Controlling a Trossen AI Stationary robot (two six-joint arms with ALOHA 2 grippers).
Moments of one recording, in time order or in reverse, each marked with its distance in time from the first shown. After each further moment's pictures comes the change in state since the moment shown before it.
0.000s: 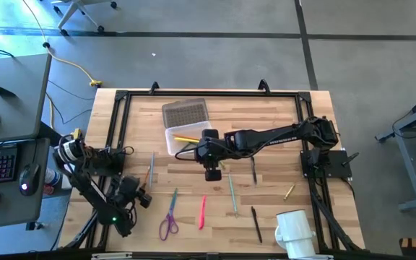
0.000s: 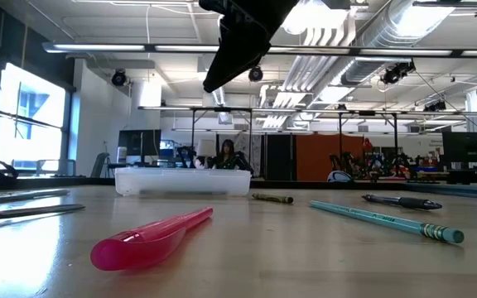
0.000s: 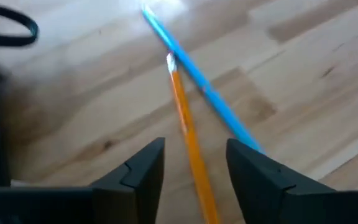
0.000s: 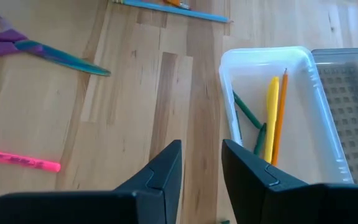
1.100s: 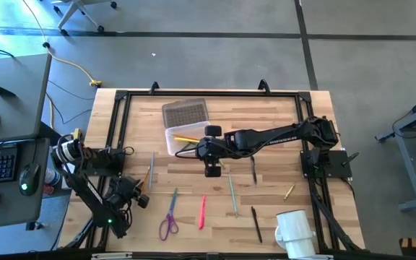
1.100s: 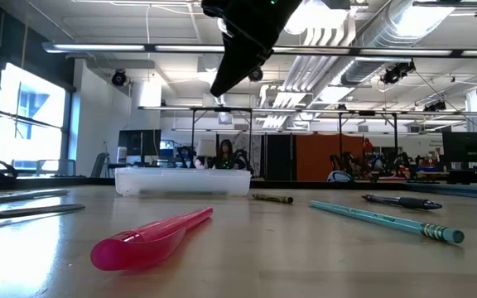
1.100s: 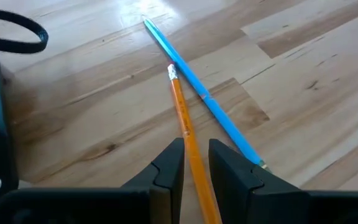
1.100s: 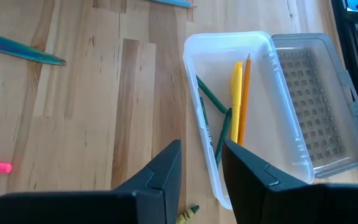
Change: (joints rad) left arm -0.058 -0.007 0.001 -0.048 -0.039 -0.099; right arm 0.000 0.000 0.000 -0.035 0.134 0.011
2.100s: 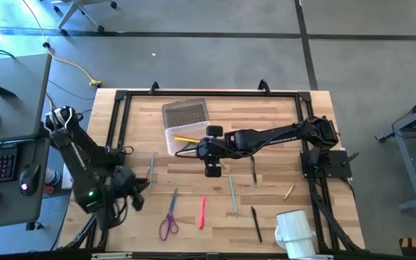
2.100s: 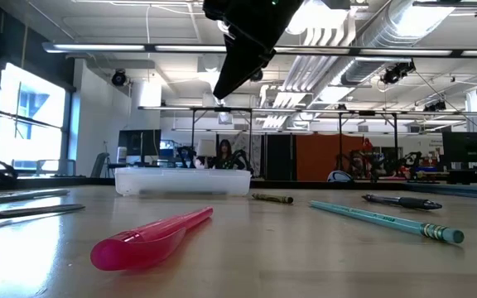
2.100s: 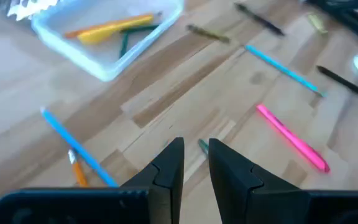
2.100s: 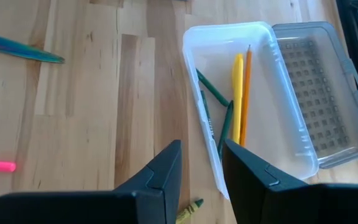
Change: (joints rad) left arm 0.065 -0.452 0.116 -0.039 -0.270 0.448; right arm 0.000 0.000 0.000 -0.024 -0.002 0.041
